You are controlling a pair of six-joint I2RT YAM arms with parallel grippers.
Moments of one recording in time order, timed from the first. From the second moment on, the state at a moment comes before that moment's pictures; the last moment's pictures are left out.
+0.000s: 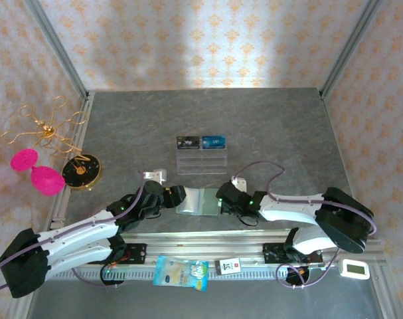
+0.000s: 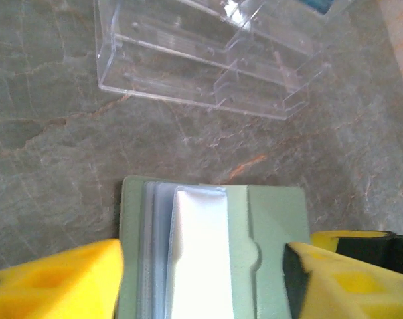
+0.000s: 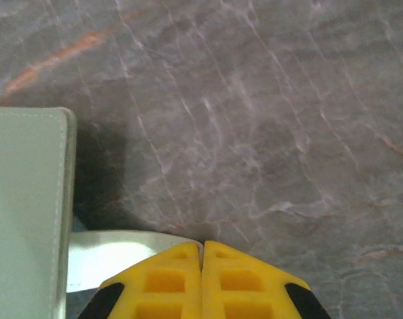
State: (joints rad) left arm -0.79 0.91 0.32 -0.05 -0.13 -0.90; right arm 1.01 1.37 0.55 -0.28 0.25 1.00
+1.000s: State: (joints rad) left arm -0.76 1.05 0.32 0.04 -0.07 -0.85; right arm 1.00 1.42 0.71 -0.14 0.00 0.83
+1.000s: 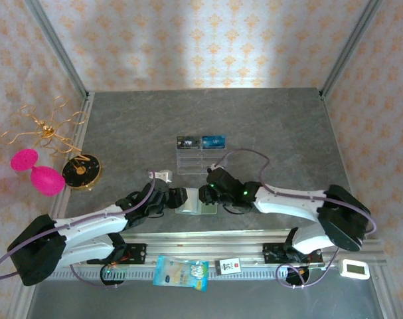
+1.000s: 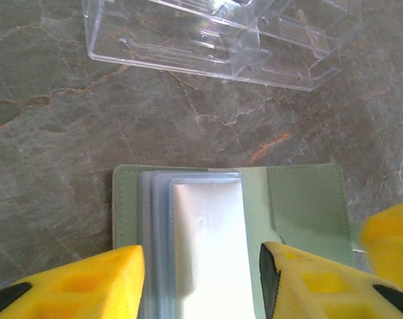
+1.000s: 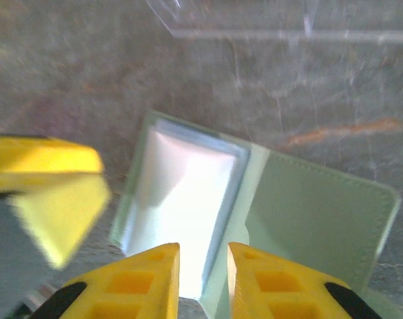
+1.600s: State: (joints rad) left arm -0.69 1.19 0.30 0.11 -0.06 -0.85; right arm 0.94 1.47 0.58 -0.03 -0.03 0.79
